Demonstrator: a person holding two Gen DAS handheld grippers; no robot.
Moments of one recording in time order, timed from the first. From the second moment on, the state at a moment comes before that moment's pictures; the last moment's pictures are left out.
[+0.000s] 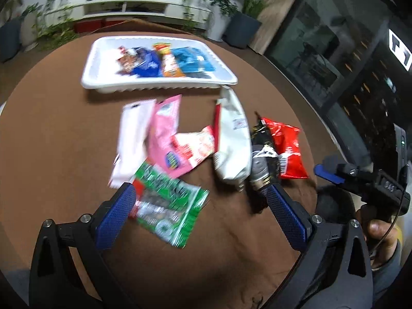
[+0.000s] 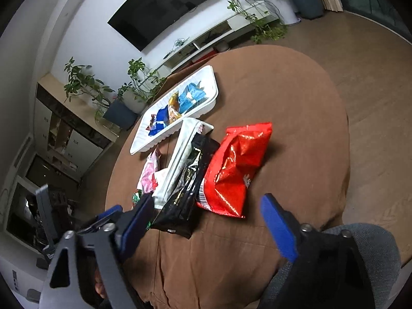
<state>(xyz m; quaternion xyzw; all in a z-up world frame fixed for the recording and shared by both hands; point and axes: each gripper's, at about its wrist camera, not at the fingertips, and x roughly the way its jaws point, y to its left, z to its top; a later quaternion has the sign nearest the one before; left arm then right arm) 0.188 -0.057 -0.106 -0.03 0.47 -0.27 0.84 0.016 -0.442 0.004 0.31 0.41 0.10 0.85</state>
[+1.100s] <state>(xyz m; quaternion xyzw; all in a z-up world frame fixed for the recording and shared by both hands) 0.317 -0.191 -0.144 0.18 0.56 -0.31 0.74 0.040 -0.451 -0.006 0.29 0.46 0.07 0.84</state>
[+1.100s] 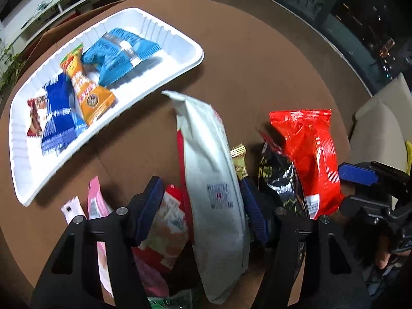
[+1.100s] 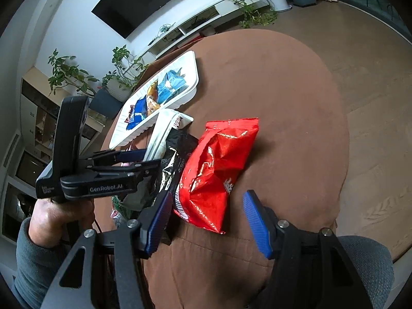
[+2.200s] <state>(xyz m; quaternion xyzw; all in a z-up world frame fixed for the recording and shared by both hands) 0.358 -0.193 -0.153 0.22 0.57 -0.29 0.74 0.045 -0.448 -0.008 0.27 0.47 0.07 0.84</state>
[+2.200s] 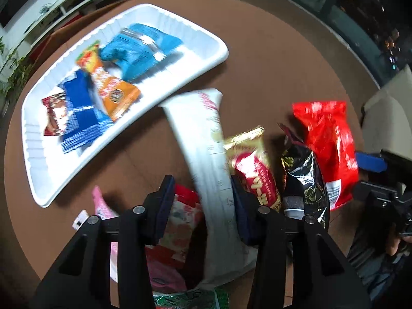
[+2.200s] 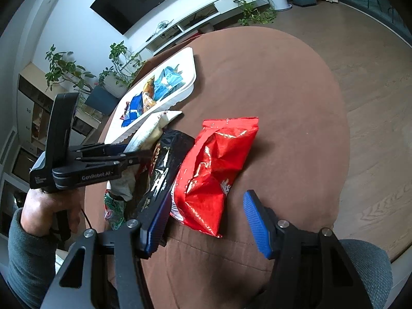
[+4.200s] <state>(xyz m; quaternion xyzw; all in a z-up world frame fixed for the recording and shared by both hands) 0.331 -0.074 -0.137 0.05 0.51 -0.33 0.79 0.067 -0.475 -0.004 0.32 0.43 0.06 0.84</state>
